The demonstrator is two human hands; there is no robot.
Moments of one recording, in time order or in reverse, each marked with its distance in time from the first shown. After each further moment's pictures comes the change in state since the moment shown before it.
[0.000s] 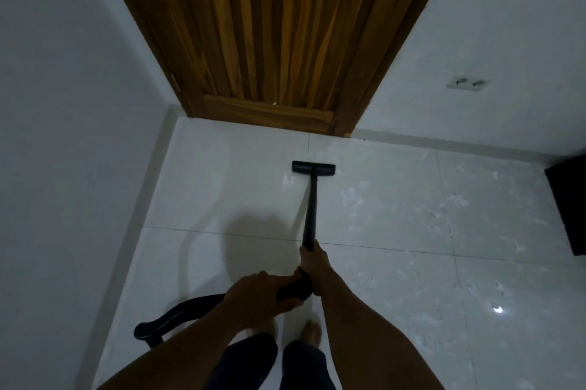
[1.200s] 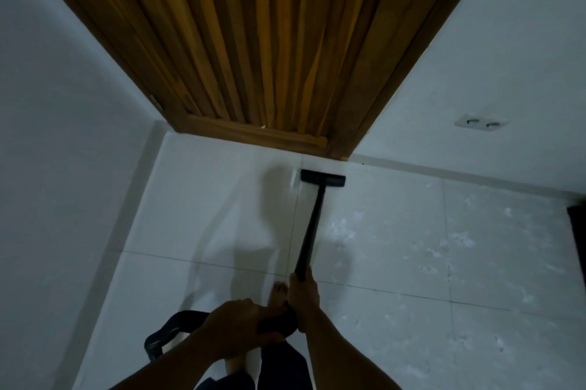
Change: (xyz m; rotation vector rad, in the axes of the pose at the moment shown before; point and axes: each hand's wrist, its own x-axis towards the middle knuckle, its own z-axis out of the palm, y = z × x) left_hand 0.155 0.021 -0.091 -0.092 -0.170 -0.019; right_hand 0.095 -0.101 -0.076 -0.109 -0.011 0.047
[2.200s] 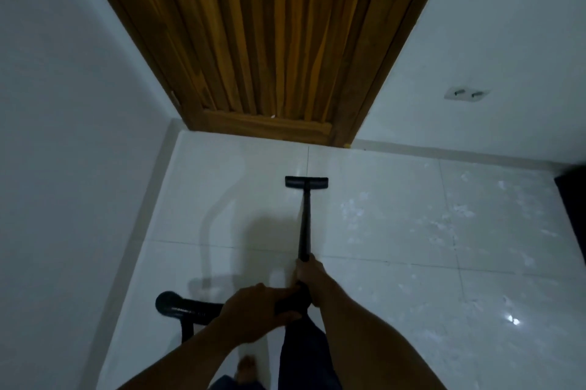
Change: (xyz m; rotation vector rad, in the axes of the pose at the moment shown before) left_hand -0.113 -0.017 0.107 0.081 0.128 -0.033; right_hand -0.070 0.085 0.066 0.007 -0.065 0.015
